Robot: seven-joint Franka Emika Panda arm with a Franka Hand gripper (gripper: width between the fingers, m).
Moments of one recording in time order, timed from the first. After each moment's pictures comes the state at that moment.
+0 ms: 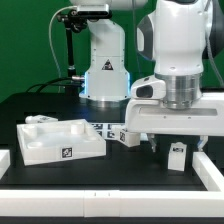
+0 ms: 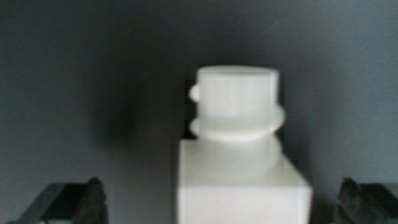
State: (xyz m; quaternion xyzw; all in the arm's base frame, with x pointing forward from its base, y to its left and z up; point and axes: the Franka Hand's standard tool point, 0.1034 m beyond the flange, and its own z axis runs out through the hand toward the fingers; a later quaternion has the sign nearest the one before) arm 0.492 0.111 0.012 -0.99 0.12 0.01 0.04
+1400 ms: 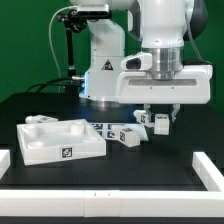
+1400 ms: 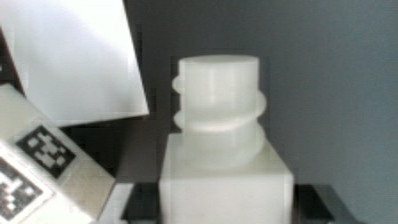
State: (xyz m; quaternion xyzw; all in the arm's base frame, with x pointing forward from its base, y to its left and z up) arm 0.395 0.104 0.046 -1.00 0.09 0.00 0.03
